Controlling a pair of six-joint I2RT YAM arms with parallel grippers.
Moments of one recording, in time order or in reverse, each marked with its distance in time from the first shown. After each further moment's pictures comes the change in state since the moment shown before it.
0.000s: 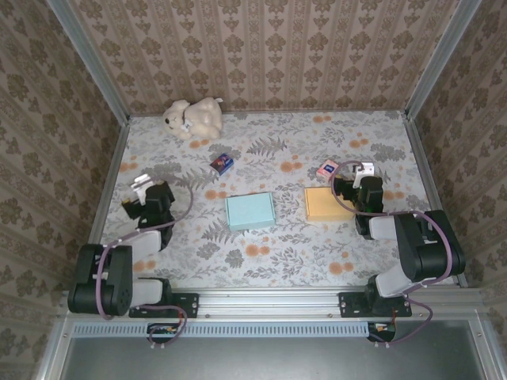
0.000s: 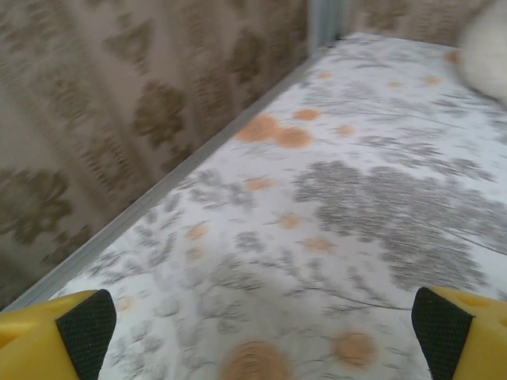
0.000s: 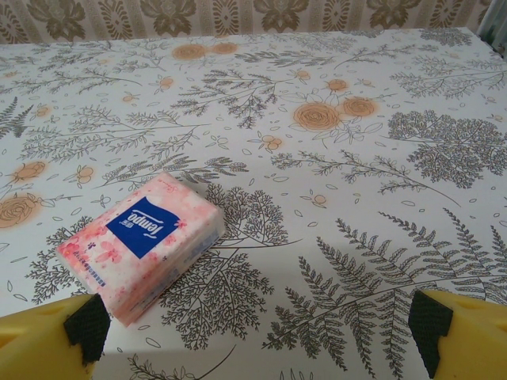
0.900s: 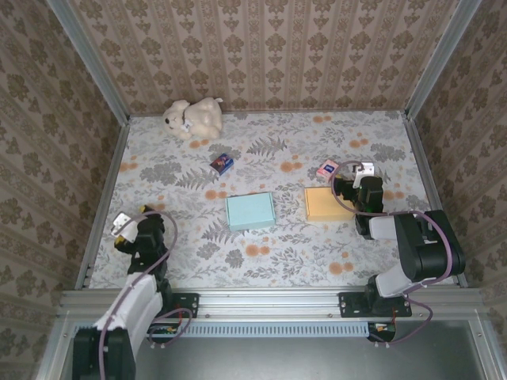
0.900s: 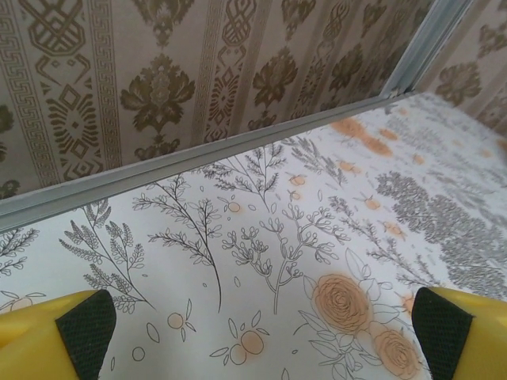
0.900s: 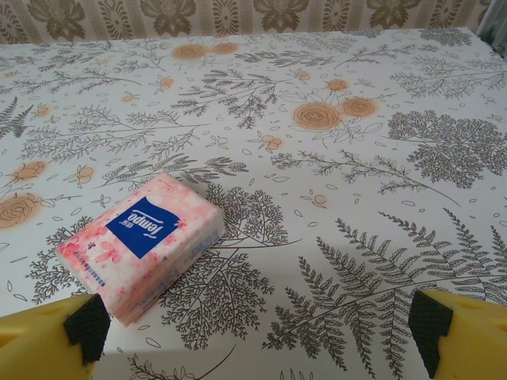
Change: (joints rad) left arm 0.076 -0.564 -0.288 -0.294 -0.066 -0.447; right arm 0.000 0.000 0.000 0.000 0.000 0.000
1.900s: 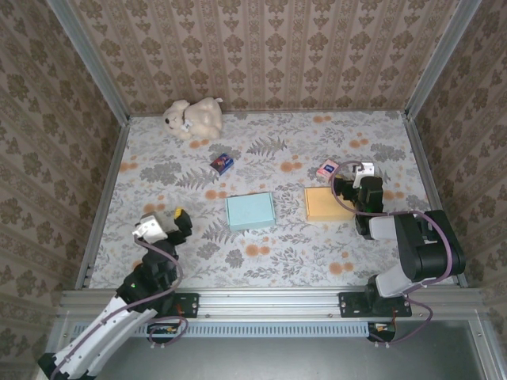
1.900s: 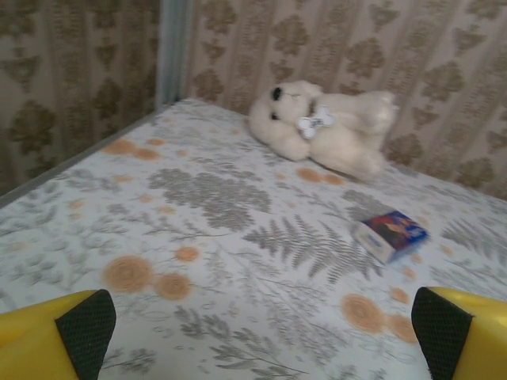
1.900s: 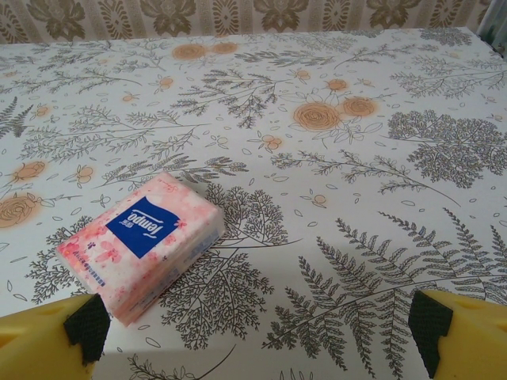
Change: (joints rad) left arm -0.692 -0.701 0.053 -0.546 -0.219 0.152; right arm 0.000 0.000 0.000 0.000 0.000 0.000
